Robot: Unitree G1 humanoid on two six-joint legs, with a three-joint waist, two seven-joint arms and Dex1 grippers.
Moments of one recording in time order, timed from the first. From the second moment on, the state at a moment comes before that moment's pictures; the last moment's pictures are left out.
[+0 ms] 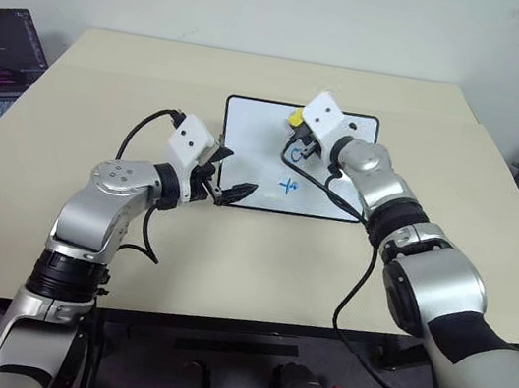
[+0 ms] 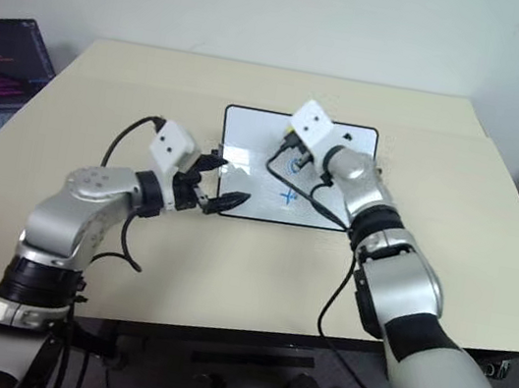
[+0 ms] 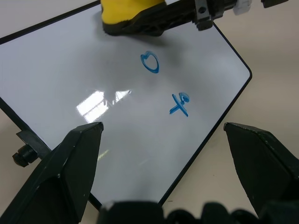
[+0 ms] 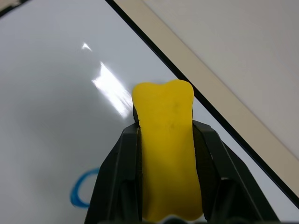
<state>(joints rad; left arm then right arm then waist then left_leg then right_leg) -0.56 0.57 -0.01 -0.07 -0.28 0.57 -0.75 -1.35 -0.11 0.16 1.28 -0.27 -0.14 0.37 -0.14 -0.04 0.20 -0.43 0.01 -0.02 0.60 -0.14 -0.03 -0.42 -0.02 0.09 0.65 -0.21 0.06</state>
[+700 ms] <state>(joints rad) -0.56 0.57 -0.01 -0.07 -0.27 0.57 -0.75 -1.37 -0.26 0.17 1.30 -0.28 -0.14 0.37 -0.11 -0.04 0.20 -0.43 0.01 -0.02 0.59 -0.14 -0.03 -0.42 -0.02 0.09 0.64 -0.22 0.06</state>
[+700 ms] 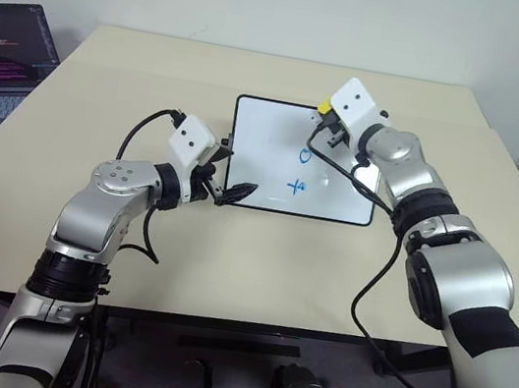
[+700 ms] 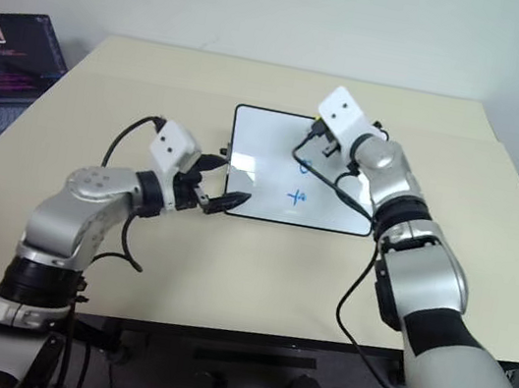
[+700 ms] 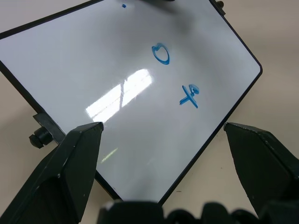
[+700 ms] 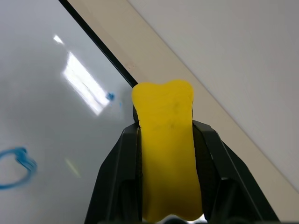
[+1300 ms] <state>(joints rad) -0.58 0.56 -0.03 -0.06 -0.27 0.56 -0.75 -1.36 -0.13 0.19 1.29 -0.29 -0.14 0.37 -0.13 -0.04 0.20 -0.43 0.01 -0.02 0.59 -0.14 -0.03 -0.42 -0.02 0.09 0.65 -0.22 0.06</state>
